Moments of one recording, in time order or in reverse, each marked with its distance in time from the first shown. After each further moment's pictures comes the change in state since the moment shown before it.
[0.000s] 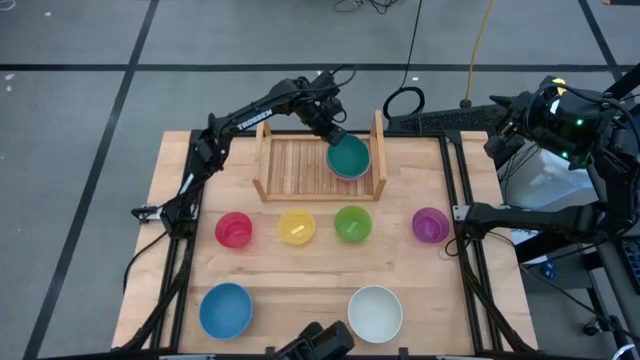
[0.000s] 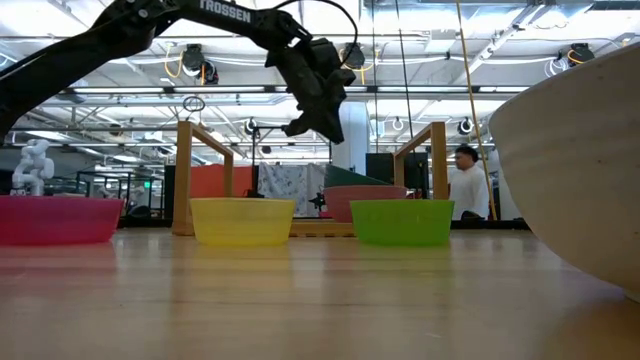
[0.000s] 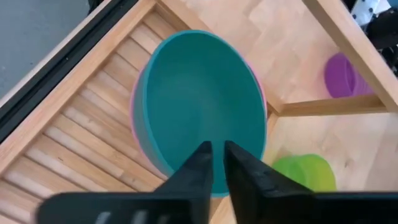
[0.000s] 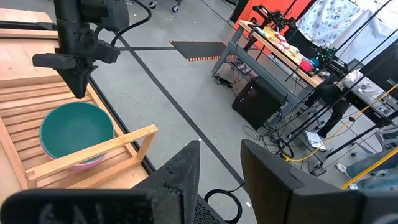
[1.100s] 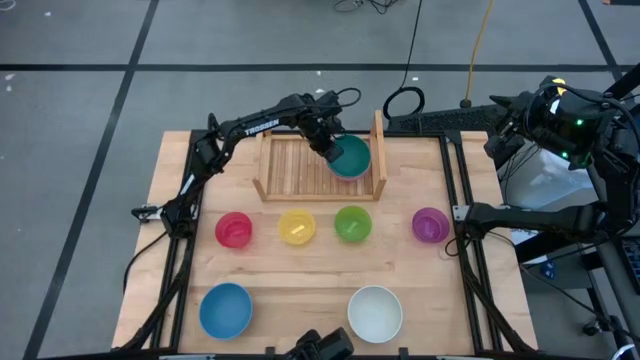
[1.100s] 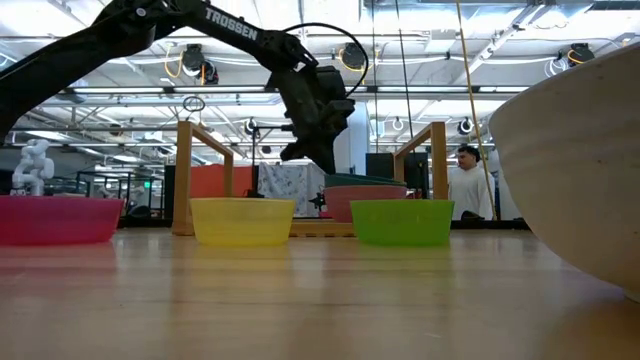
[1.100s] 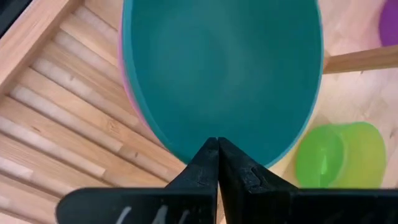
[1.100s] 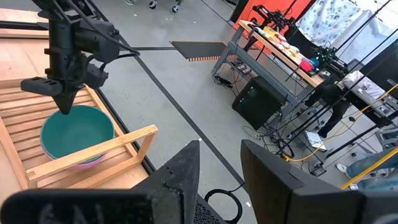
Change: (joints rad) left arm -0.026 0.002 -0.201 0.062 -0.017 0.049; right arm 0.000 0.000 0.000 0.000 0.000 0.001
